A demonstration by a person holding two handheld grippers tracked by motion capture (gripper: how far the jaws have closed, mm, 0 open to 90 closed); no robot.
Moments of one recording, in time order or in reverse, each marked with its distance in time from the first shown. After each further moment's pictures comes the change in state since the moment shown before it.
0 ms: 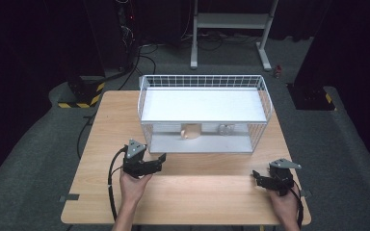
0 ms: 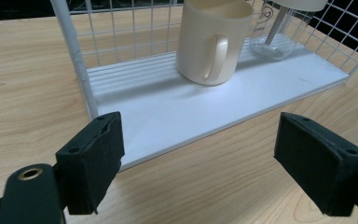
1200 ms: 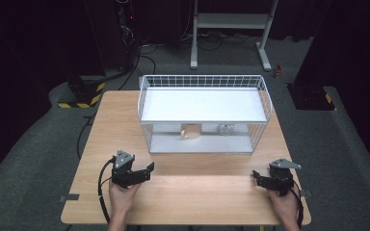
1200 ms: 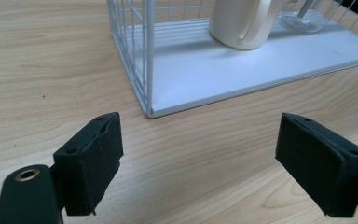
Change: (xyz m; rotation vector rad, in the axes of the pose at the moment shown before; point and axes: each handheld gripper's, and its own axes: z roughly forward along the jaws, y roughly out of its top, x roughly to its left) left arm 0.021 -0.036 -0.019 0.046 0.061 -0.052; right arm 0.000 0.000 0.000 0.000 0.001 0.000
